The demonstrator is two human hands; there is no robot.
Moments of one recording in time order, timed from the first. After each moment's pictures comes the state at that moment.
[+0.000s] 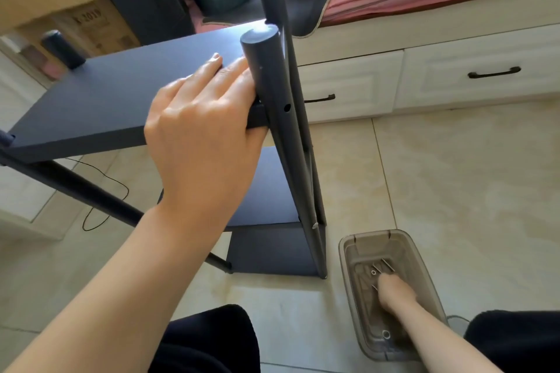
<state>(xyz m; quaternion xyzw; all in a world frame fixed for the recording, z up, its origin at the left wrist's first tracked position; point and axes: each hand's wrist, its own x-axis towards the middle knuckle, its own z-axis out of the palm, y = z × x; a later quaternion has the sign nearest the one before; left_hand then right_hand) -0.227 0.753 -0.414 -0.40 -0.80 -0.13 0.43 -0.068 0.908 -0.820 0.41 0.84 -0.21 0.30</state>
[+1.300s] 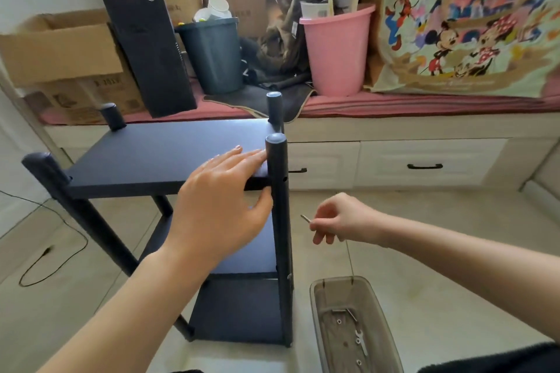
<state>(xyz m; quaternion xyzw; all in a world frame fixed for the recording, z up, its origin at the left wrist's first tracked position) -0.205 0.725 -0.390 -0.44 -0.82 -0.27 0.24 -0.129 0.940 -0.462 0.17 0.89 -0.42 0.05</state>
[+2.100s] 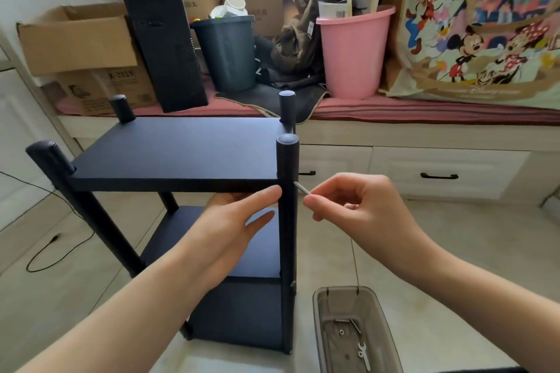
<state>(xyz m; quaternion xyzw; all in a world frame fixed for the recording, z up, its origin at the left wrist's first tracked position) -0.213 0.730 -0.416 -0.19 -0.60 -0.72 -0.30 -0.094 0.889 -0.402 0.06 0.83 -0.50 -0.25</state>
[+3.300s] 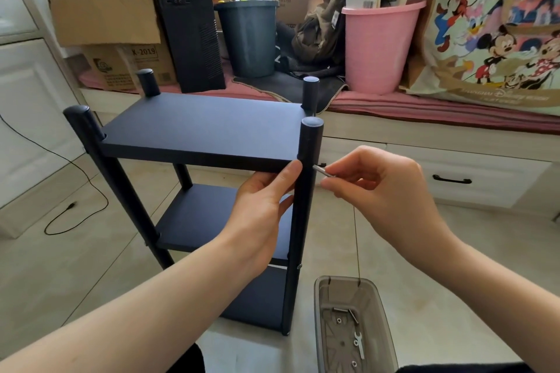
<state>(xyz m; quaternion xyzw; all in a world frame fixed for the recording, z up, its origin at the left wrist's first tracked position) -0.188 0.747 -0.428 -0.14 -0.56 -0.78 -0.24 -0.097 0.885 -0.395 0.03 0.85 -0.41 -0.34</state>
